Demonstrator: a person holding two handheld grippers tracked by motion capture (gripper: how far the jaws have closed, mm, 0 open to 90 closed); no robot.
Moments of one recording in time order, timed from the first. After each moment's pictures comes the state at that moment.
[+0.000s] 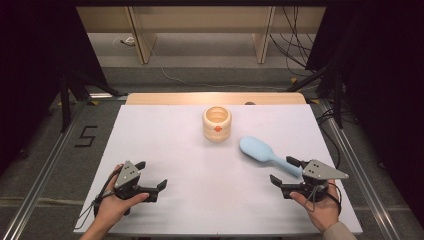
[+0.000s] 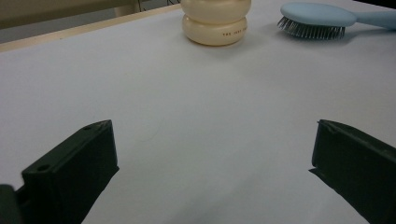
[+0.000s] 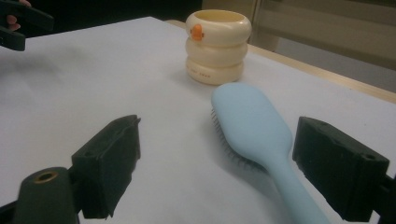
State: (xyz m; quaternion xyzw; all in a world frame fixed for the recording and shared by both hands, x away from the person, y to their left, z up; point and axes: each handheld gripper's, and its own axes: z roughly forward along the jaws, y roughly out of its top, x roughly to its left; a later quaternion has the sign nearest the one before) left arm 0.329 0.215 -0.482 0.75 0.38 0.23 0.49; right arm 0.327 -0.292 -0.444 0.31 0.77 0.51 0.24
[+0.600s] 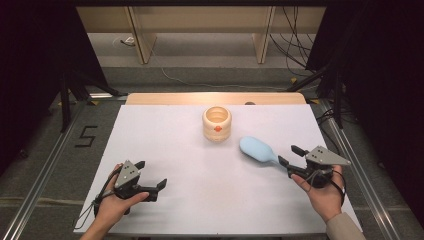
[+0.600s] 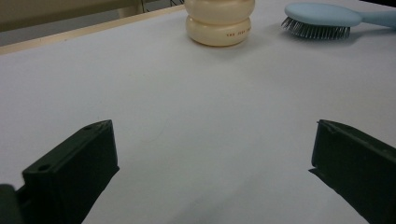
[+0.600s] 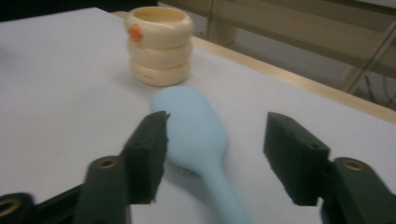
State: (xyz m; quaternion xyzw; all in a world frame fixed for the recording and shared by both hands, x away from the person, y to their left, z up) left arm 0.330 0.216 -0.483 0.75 0.39 0.23 0.49; right arm 0.355 -0.302 -0.426 0.36 0.76 0.46 0.30
